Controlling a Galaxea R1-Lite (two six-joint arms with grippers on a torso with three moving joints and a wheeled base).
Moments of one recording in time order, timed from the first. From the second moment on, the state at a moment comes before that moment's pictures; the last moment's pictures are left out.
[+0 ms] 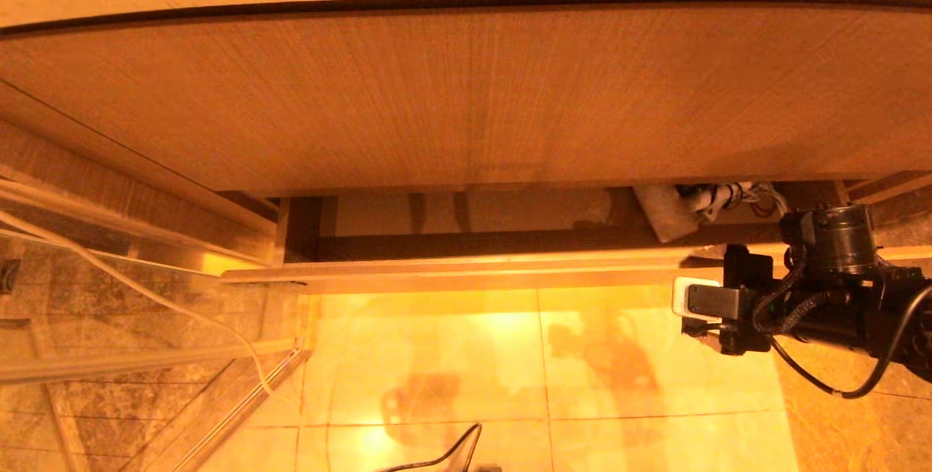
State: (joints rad) left arm 0.00 0.00 0.00 0.00 0.00 0.00; right arm 0.17 1.70 -0.66 -0.43 0.01 -1.37
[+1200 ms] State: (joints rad) left arm 0.00 0.00 0.00 0.00 0.00 0.00; right arm 0.17 0.98 -0.46 -0.14 0.02 -1.42
